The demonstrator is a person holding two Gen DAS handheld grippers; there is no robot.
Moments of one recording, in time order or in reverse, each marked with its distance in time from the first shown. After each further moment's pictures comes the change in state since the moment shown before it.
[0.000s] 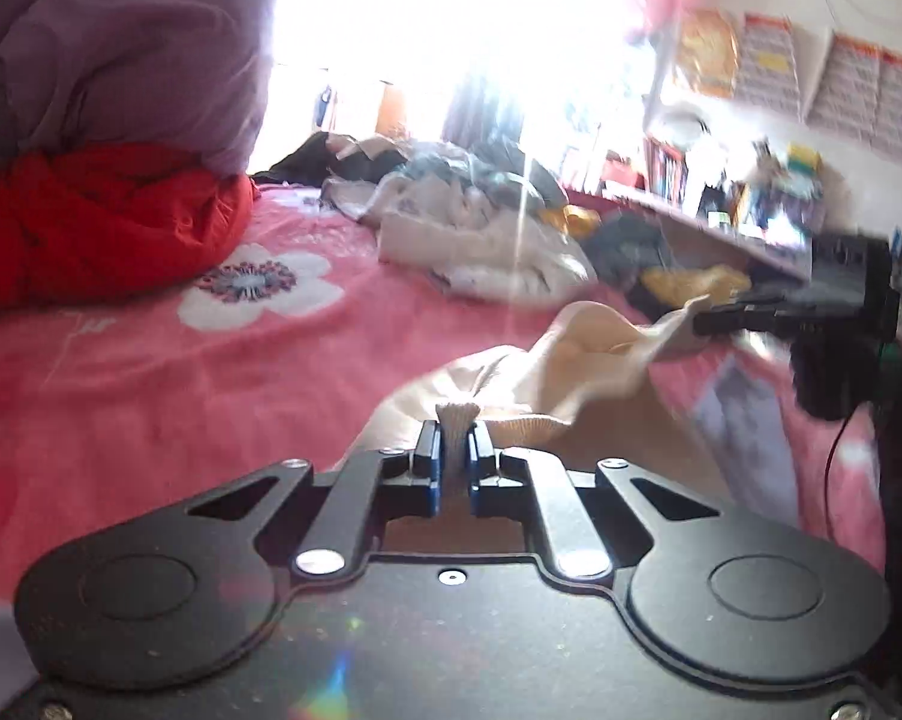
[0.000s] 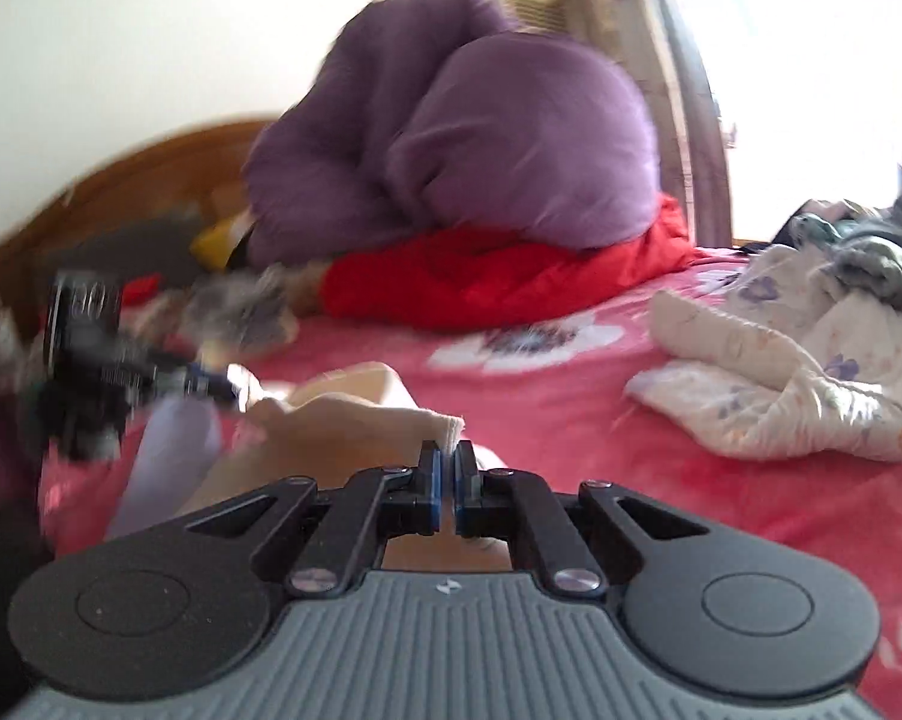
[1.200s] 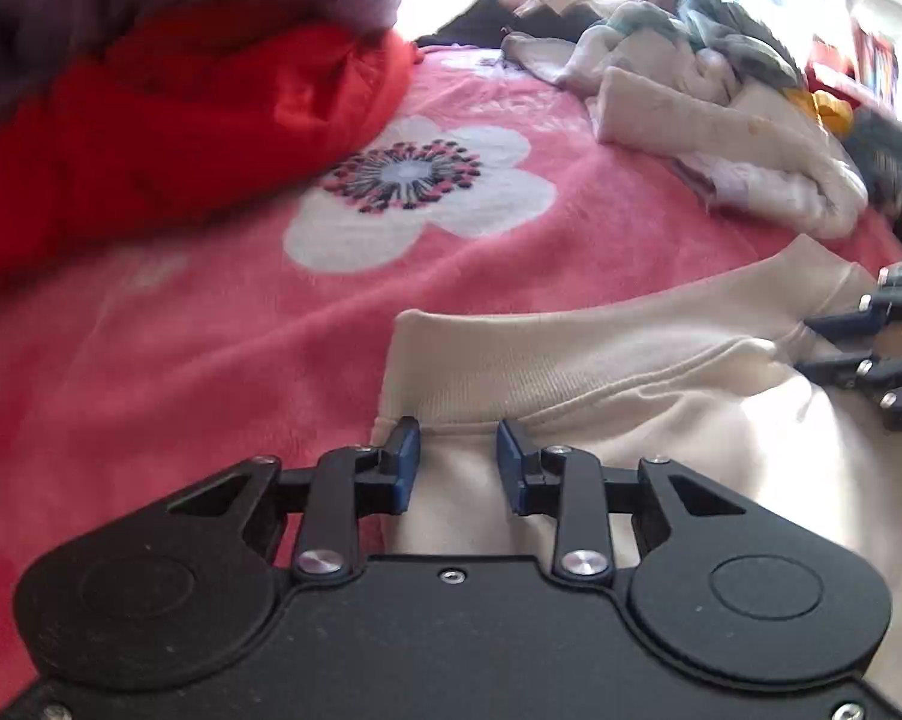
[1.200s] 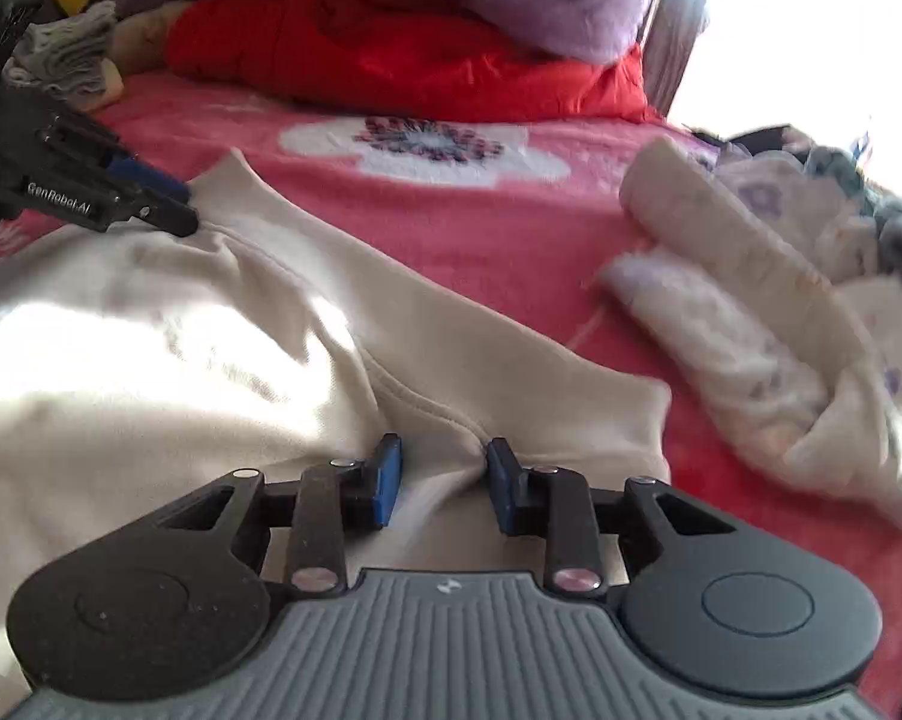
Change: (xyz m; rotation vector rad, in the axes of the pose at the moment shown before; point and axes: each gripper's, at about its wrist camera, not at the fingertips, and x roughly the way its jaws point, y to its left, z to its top) left arm 0.152 0.071 0.059 -0.189 0.215 0.350; right arm 0.183 -0.040 0.047 -0.060 0.315 -0.355
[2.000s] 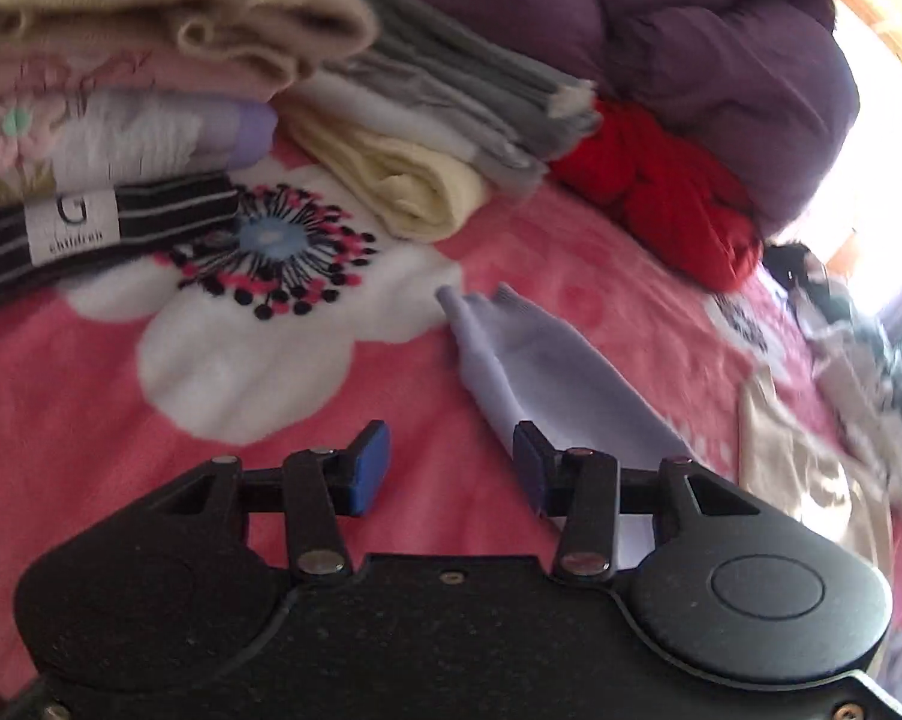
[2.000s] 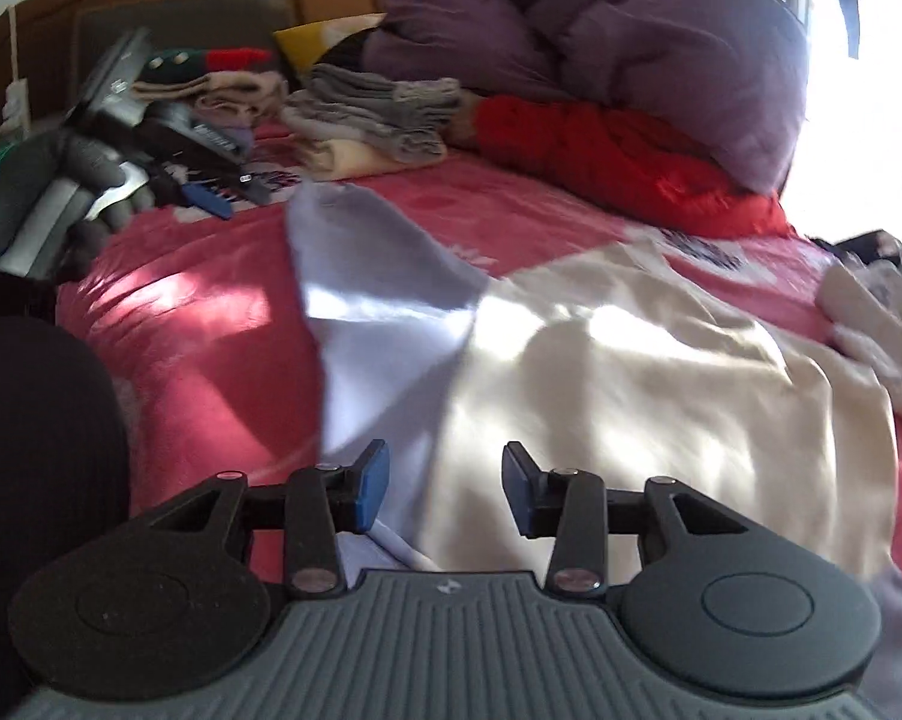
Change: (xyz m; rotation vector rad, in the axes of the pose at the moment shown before) left arm -0.233 0.149 -0.186 -0.749 -0.181 0.305; right arm -0.140 0.283 -0.087 -0.265 -0.117 0.162
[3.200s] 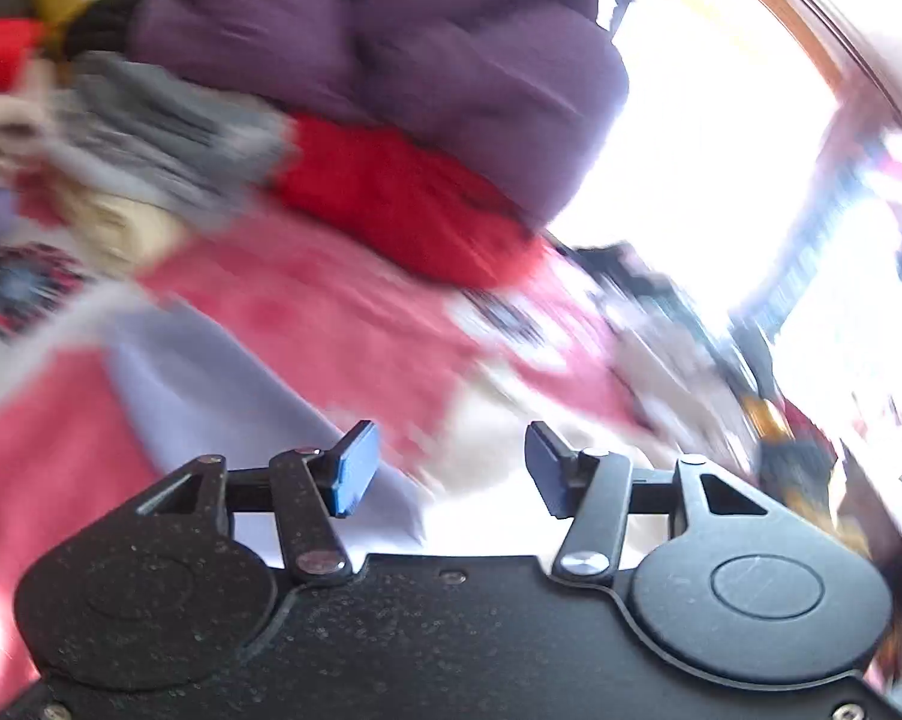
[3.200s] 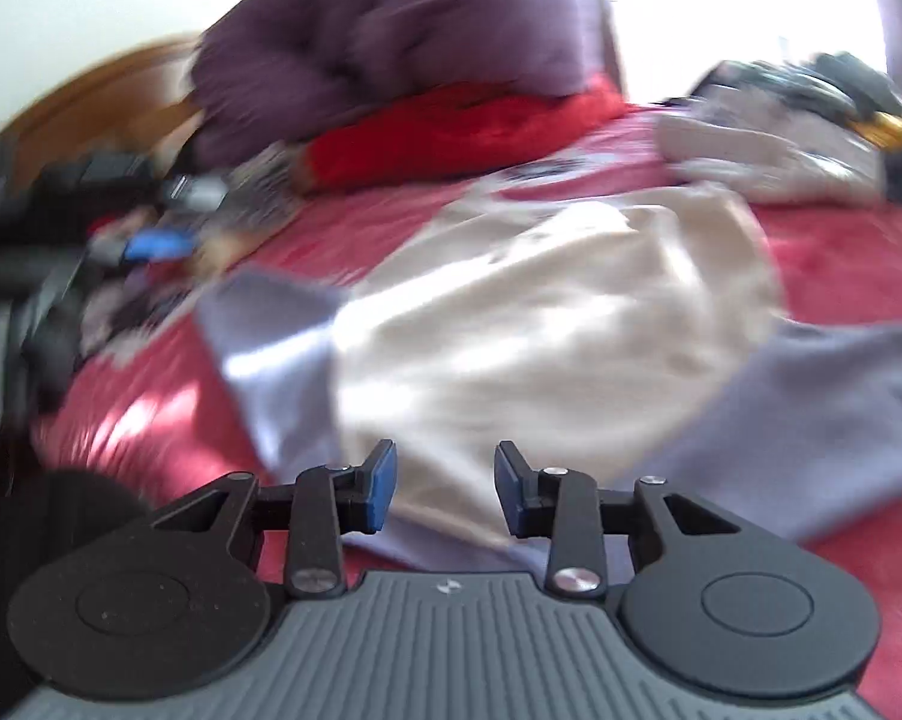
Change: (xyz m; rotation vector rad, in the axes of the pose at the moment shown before) left arm -0.088 -0.169 -0.097 0.304 -0.049 -0.307; right arm -0.115 -0.095 -0.083 0.712 -0.077 -0.096
